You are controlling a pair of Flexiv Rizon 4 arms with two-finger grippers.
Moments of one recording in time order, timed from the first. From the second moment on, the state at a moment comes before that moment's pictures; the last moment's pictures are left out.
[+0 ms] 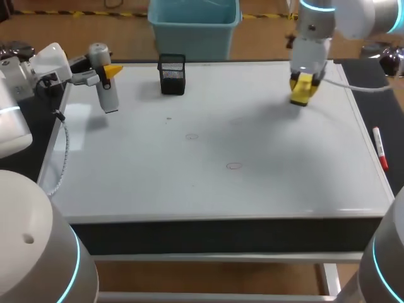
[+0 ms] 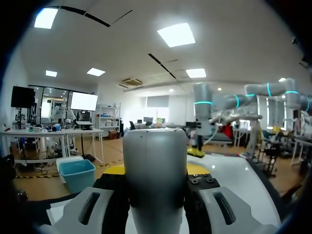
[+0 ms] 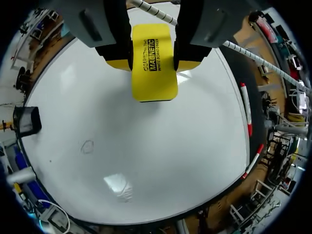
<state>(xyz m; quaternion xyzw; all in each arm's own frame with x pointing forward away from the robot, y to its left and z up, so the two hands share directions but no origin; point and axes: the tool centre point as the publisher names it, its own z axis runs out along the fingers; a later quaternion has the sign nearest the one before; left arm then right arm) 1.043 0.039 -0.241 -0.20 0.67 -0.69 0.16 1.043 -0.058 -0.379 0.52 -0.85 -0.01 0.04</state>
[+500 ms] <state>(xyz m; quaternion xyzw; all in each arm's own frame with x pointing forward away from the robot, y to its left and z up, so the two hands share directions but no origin) 1.043 0.039 -0.241 -0.20 0.67 -0.69 0.16 0.975 0.077 -0.358 0.62 -0.78 -0.04 0.01</state>
